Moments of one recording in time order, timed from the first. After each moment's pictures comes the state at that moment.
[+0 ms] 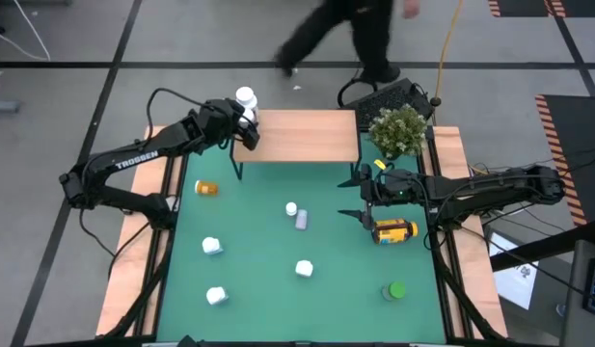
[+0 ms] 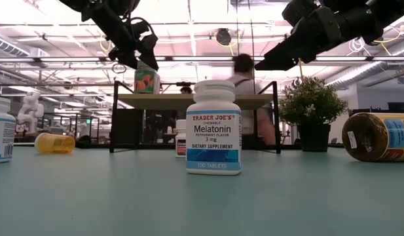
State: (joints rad) left arm 0.58 1.24 1.02 -0.31 -0.31 -0.04; right arm -0.06 1.02 0.48 0.17 0.00 -0.09
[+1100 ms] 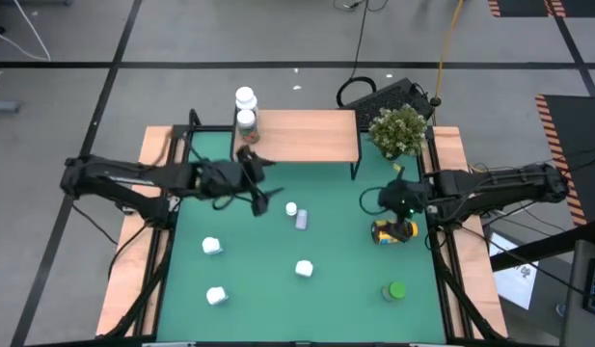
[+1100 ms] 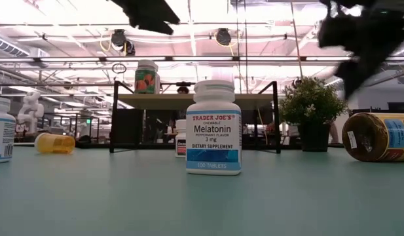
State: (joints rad) left arm -0.04 1.26 1.02 -0.22 -0.39 0.05; right arm 0.04 0.91 0.69 -0.92 -0.13 0.41
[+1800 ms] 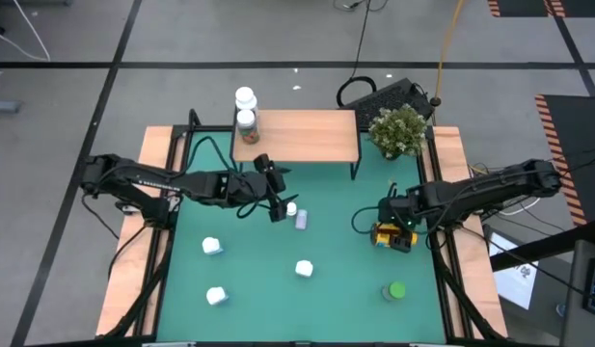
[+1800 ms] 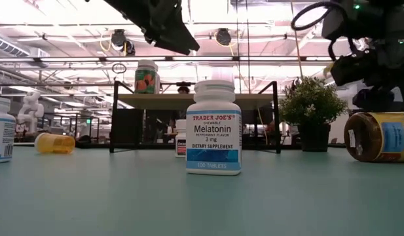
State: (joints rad) left arm -0.04 1.43 1.02 -0.10 -0.43 0.08; right arm 0.10 1.09 0.52 -0.87 -0.16 0.42
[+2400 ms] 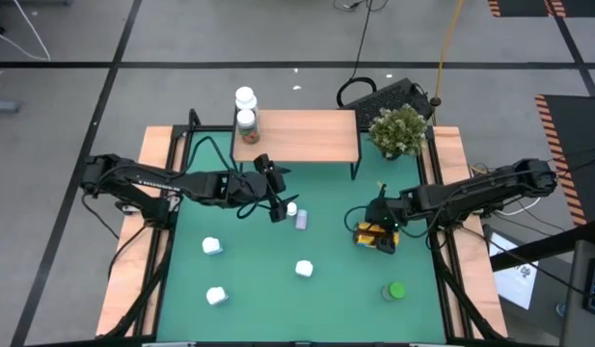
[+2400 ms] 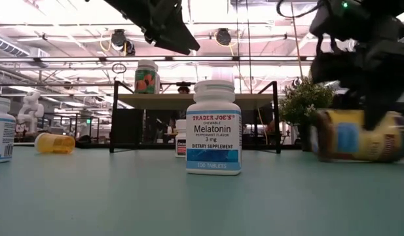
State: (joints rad) left arm -0.05 1.43 1.02 -0.10 -0.43 0.07; right arm 0.10 1.13 0.51 -0.49 -0.14 0.39
